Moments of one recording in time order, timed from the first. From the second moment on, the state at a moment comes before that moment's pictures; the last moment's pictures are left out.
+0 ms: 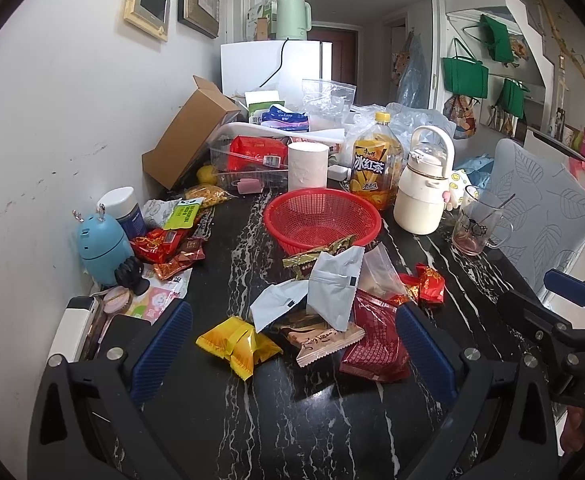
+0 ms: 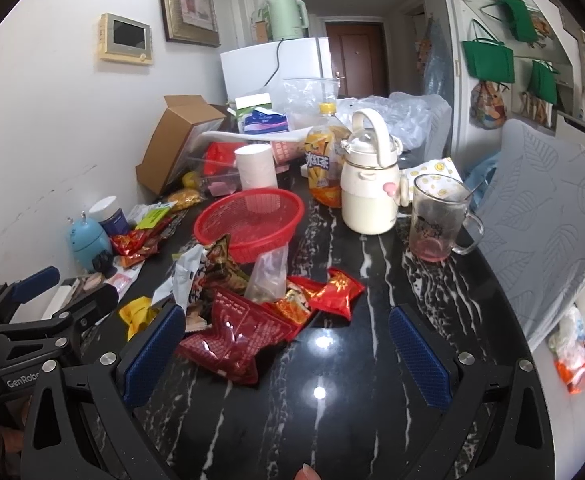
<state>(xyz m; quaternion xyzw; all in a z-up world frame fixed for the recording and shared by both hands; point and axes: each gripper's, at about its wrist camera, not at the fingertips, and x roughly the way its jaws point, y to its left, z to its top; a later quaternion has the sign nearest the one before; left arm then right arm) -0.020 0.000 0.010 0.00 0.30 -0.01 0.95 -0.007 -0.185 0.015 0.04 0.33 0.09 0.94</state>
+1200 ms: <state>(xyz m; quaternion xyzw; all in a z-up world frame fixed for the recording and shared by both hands) 0.025 0.080 -0.022 -0.01 0.35 0.02 0.94 0.067 -0.096 -0.033 0.01 0.37 0.24 0.90</state>
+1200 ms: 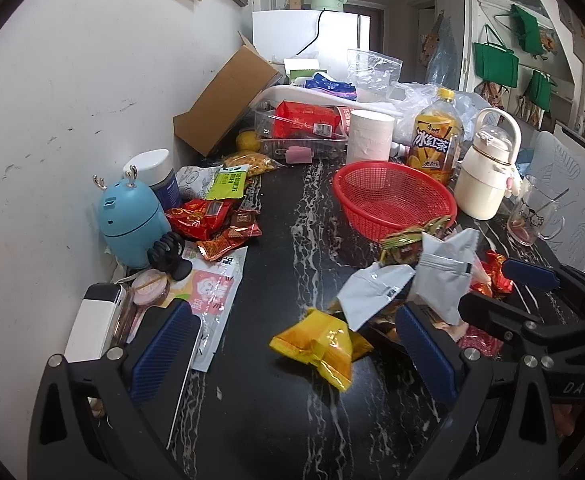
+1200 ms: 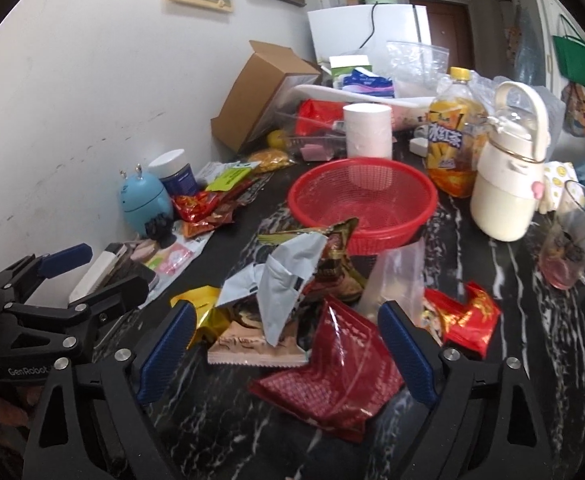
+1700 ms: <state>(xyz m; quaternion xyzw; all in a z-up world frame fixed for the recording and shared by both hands) 0.058 0.086 -0.041 -0.02 0.37 0.00 0.93 0.105 -0.097 -0.053 0.07 0.39 0.29 0.87</state>
